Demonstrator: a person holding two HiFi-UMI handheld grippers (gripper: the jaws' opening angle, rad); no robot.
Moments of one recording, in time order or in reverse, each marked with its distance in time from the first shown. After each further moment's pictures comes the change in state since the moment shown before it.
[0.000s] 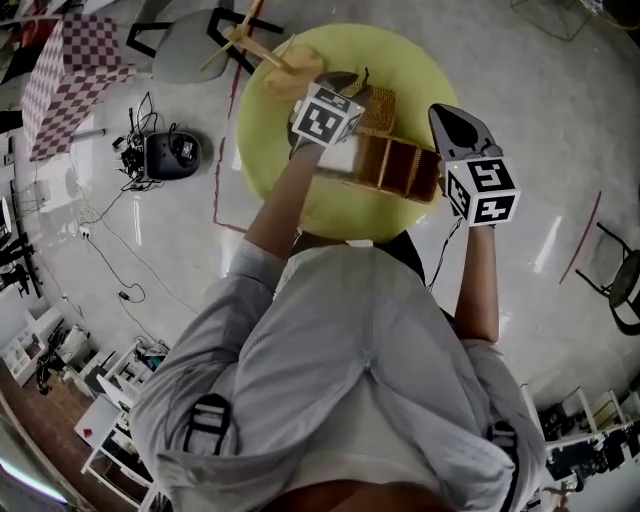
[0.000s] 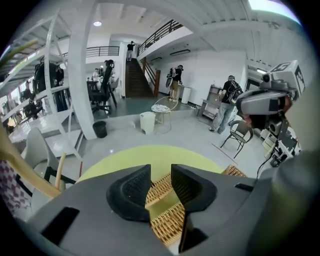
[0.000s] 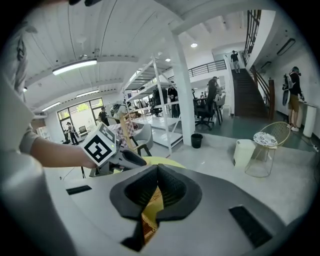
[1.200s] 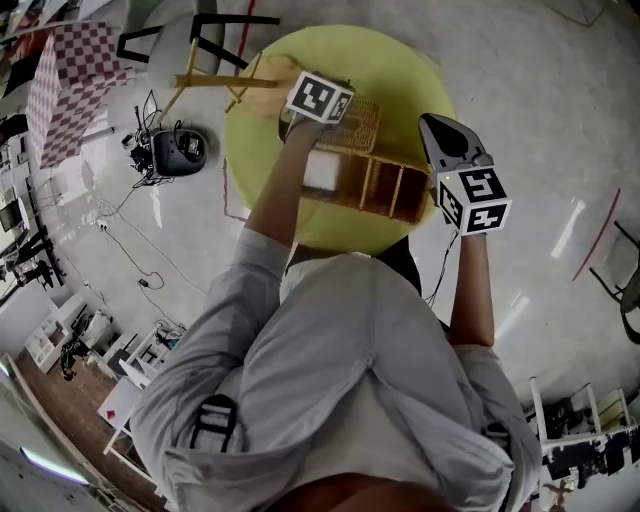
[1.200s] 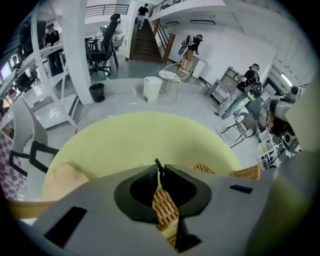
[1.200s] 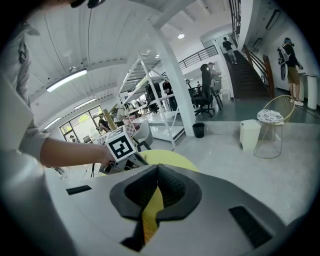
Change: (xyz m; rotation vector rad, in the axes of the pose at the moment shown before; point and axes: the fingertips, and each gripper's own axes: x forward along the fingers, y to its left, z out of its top) left arm 0.100 0.033 -0.038 -0.157 0.372 -0.047; right arm 0.035 -0.064 -0.042 0.151 0.036 0.078
